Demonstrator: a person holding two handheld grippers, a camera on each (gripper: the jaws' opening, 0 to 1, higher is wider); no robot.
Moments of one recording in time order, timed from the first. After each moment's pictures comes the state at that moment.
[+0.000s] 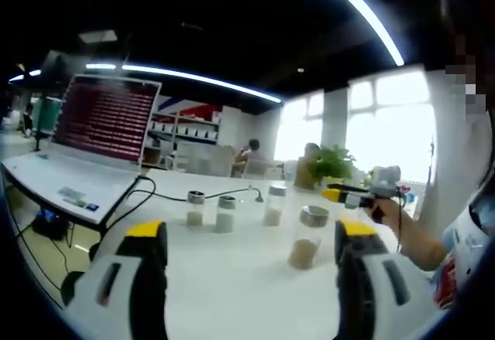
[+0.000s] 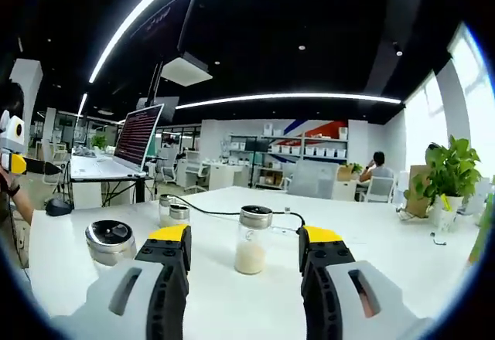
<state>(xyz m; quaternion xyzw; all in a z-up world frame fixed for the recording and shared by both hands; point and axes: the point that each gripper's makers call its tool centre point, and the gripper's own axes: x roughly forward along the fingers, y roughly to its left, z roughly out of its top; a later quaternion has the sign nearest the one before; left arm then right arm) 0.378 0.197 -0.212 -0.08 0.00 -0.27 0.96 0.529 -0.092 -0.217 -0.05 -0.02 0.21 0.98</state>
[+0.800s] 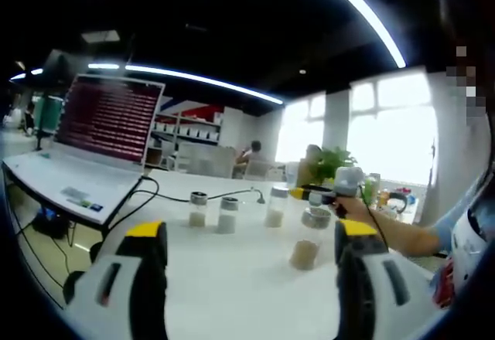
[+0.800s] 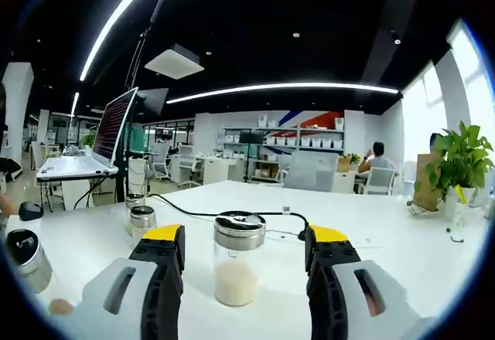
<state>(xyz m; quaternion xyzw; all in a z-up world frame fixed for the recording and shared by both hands) 0.379 0.203 -0.211 -0.09 0.00 -0.27 0.96 0.633 -0.079 -0.236 -0.03 0.00 0.19 0.98</state>
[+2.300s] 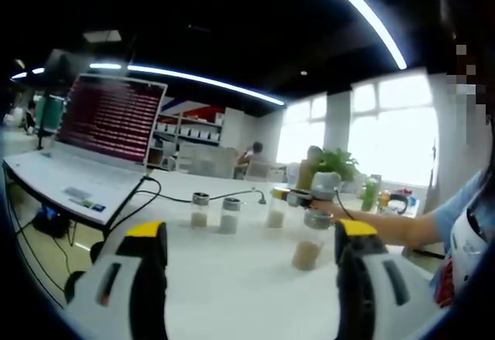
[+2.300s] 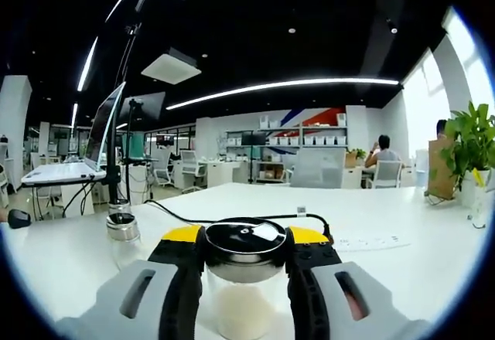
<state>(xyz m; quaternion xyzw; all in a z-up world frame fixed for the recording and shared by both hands) 0.382 0.209 -0.210 -0.09 0.00 -0.27 0.96 0.685 -0.051 -0.251 -0.01 -0.01 0.20 0.98</state>
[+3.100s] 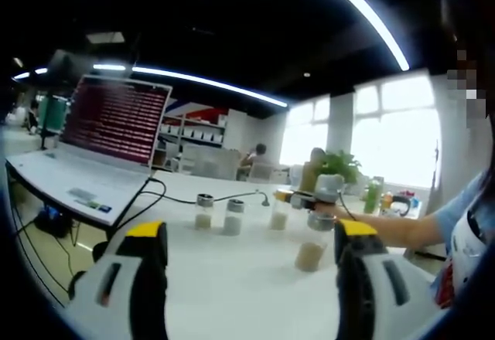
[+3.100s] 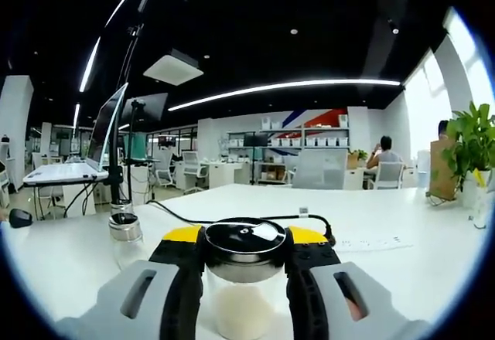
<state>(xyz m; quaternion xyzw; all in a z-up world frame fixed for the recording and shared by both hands) 0.382 0.215 -0.209 -0.09 0.00 -0.26 0.96 0.682 -0.047 -0.250 -0.01 -0.01 0.20 0.98</state>
